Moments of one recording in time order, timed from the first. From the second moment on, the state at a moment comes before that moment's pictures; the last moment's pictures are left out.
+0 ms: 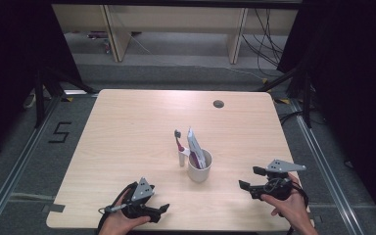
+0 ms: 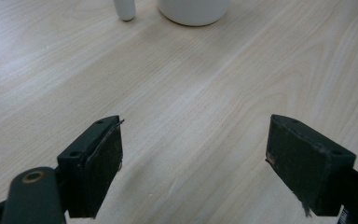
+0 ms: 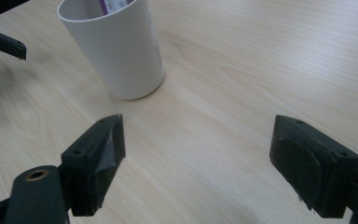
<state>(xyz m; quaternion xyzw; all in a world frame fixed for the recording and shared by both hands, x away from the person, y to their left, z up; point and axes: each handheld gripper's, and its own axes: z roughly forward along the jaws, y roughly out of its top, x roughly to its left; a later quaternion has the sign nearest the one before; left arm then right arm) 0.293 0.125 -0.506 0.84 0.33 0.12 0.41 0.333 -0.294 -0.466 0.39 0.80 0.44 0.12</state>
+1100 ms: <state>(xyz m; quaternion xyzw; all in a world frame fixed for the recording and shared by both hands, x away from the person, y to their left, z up) 0.292 0.125 -0.506 0.84 0.33 0.13 0.41 0.300 -0.295 -0.483 0.39 0.82 0.40 0.13</state>
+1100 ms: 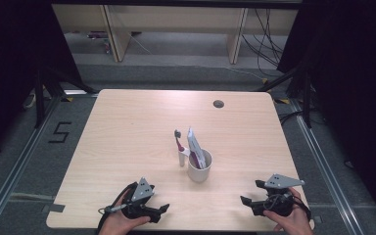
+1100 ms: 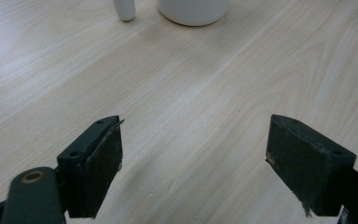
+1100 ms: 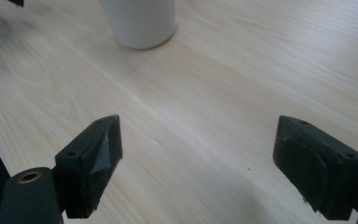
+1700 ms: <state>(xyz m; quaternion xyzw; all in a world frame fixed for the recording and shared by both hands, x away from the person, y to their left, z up) 0.292 0.125 -0.506 0.84 0.33 0.13 0.41 0.287 -0.300 -0.491 0.38 0.84 0.37 0.13</state>
